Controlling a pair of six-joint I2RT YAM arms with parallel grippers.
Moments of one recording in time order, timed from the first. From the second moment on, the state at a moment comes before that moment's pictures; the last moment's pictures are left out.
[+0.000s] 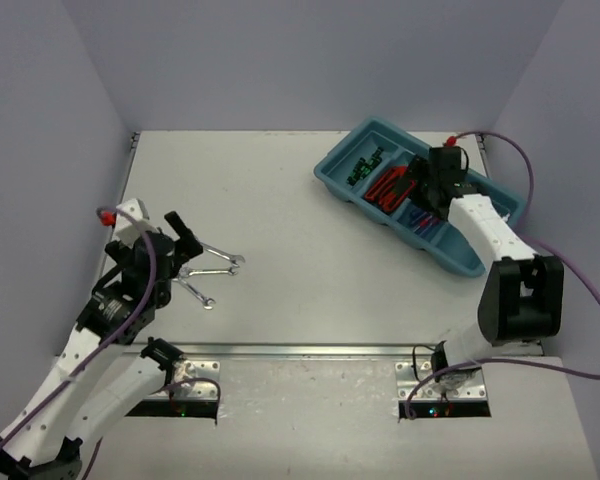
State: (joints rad) left arm -0.45 0.63 0.82 -0.74 -0.72 -0.63; right arm 0.08 1.55 1.13 -0.38 0.12 0.54
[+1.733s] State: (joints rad) left arm -0.08 1.82 1.09 -0.54 -0.21 -0.99; right arm 0.26 1.42 1.00 -0.30 -0.19 0.23
